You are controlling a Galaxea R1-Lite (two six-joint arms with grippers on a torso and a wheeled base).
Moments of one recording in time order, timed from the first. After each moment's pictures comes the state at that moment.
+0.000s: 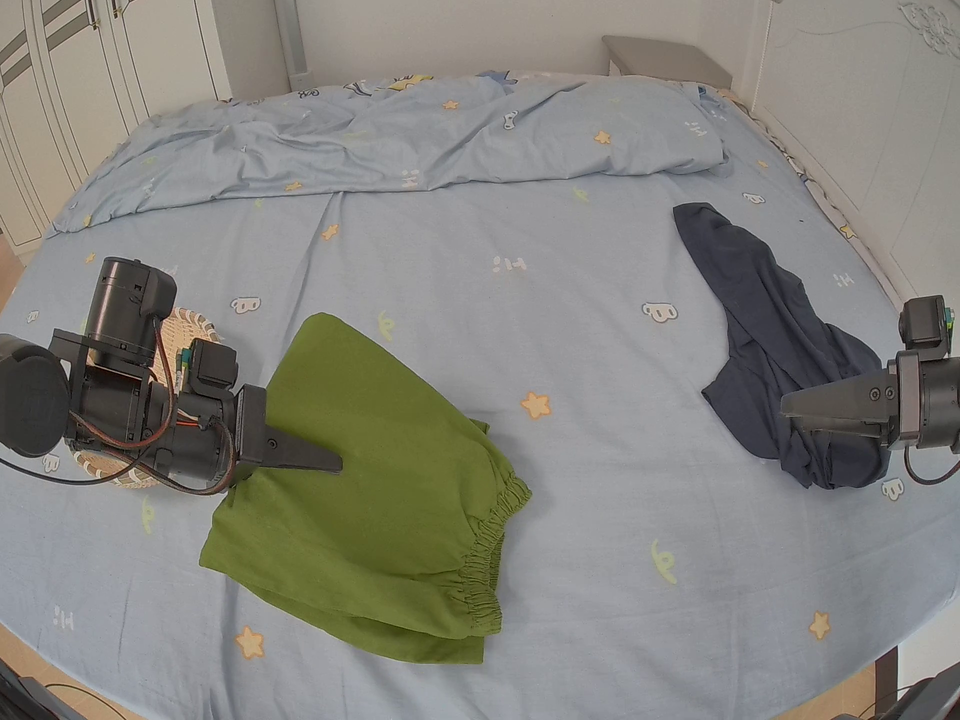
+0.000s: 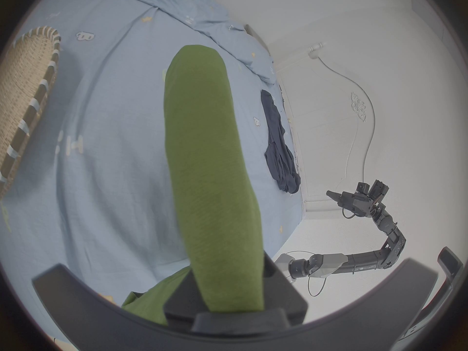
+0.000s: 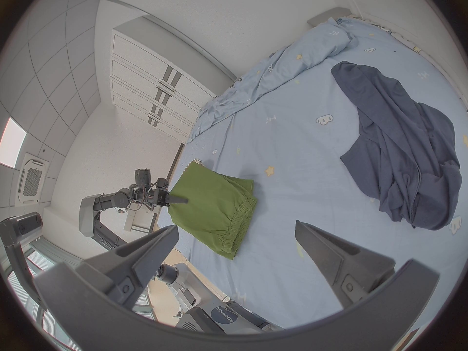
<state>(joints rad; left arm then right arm) -0.23 1.61 -0.96 0.12 -0.68 -0.40 0.19 1.28 -0.91 0.21 0.65 0.30</state>
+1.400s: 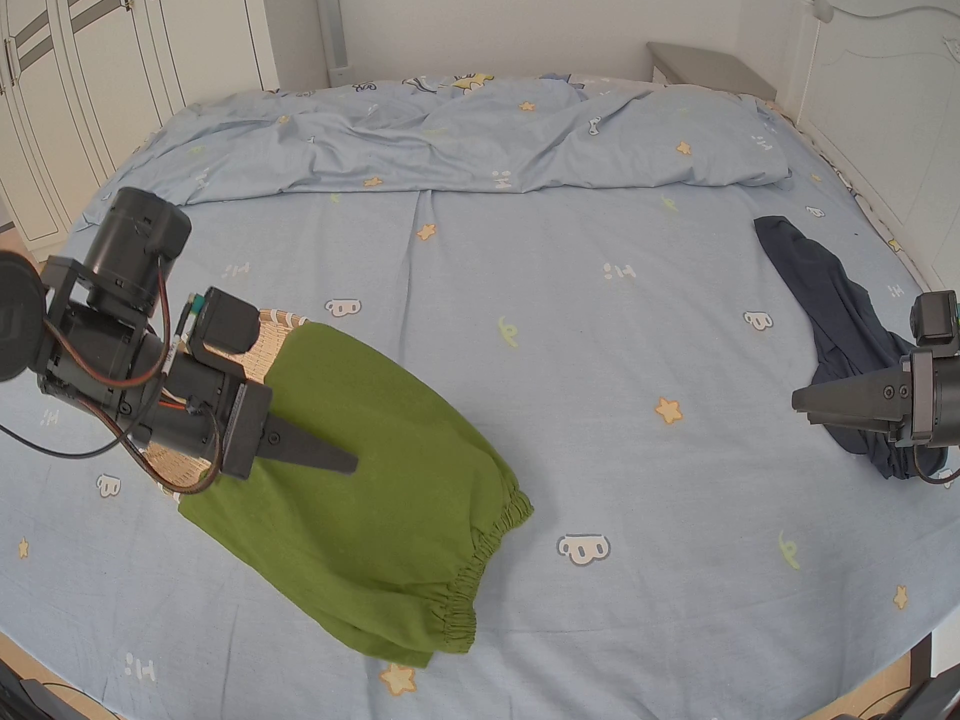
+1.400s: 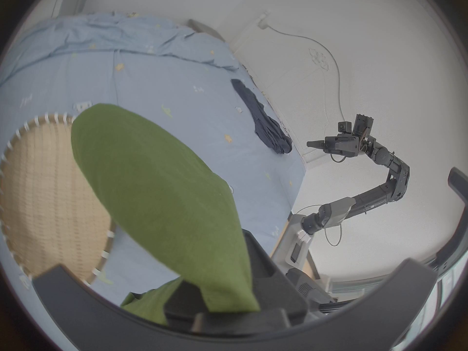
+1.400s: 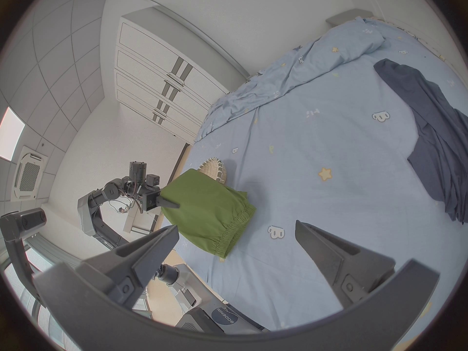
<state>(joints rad) -0.34 1.59 -1.24 0.51 -0.65 0.02 0.20 1.25 -0.90 0.21 0.65 0.30</state>
